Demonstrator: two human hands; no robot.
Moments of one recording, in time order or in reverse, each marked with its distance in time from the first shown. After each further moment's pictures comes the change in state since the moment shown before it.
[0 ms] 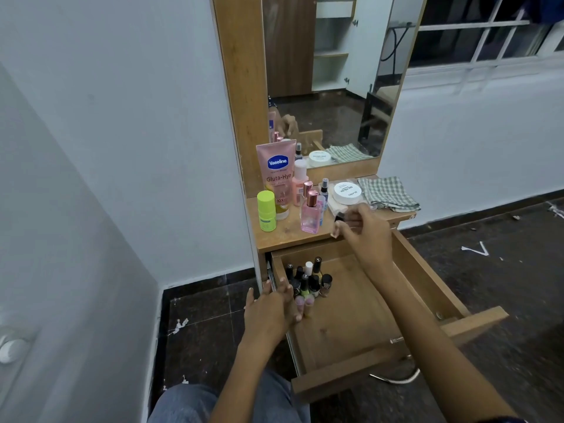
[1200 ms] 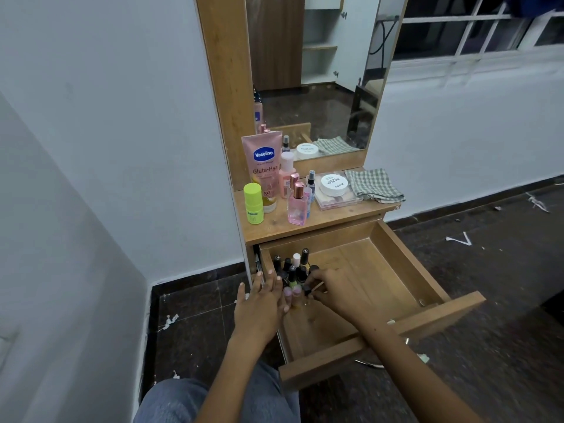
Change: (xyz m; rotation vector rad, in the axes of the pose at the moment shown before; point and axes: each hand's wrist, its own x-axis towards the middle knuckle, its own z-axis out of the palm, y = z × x) left_hand -0.005 0.004 0.009 0.194 -0.068 0.037; right_hand -0.080 0.032 0.017 -0.244 -0.692 -0.069
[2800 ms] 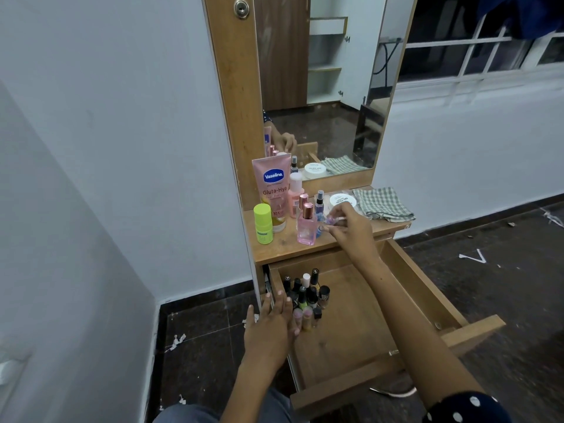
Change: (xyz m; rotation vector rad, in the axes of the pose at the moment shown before) left_hand -0.001 0.000 -0.004 -0.005 -0.039 -0.011; right_hand 0.088 -0.003 -0.075 0.287 0.582 -0.060
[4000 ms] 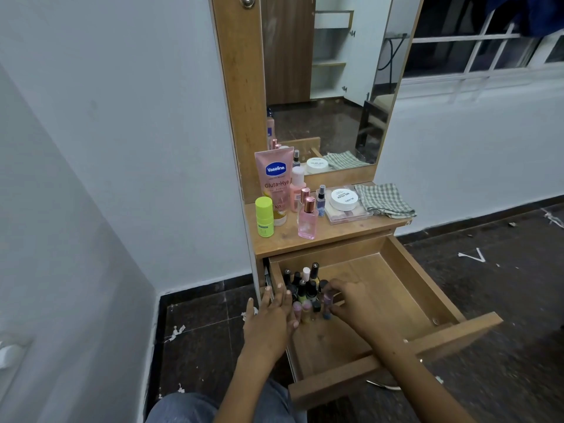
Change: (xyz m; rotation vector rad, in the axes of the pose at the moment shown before) left_hand -0.002 0.000 0.004 -0.049 0.044 -0.002; right_hand -0.116 0.032 0.010 -0.231 -0.445 -0.017
